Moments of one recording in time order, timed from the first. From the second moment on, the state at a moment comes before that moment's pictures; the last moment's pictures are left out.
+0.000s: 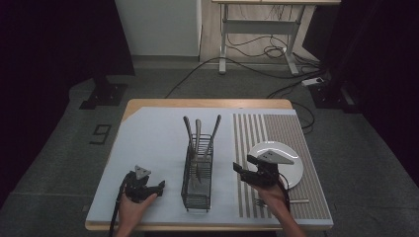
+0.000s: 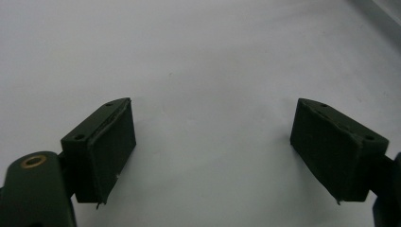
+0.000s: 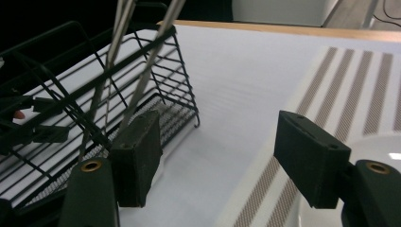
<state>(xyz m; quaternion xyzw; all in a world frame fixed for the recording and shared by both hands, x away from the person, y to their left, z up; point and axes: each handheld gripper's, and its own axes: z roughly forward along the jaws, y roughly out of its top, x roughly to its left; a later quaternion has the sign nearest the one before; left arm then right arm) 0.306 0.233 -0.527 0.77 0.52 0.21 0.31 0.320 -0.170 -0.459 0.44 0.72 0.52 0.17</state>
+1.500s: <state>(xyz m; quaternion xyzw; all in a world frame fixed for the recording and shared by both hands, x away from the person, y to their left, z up) 0.305 0.233 -0.527 0.77 0.52 0.21 0.31 0.434 -0.100 -0.410 0.45 0.71 0.53 0.10</state>
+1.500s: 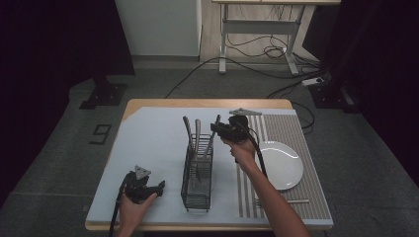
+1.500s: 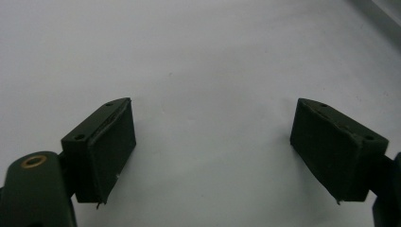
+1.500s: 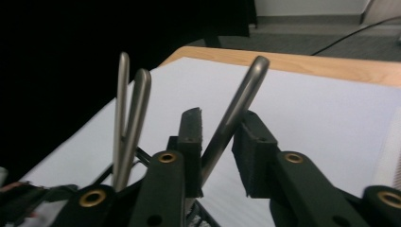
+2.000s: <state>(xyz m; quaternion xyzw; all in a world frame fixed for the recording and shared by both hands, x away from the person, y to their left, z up) 0.305 0.234 -0.527 0.77 0.52 0.21 0.31 0.432 -0.118 -0.387 0.44 0.66 0.60 0.06</state>
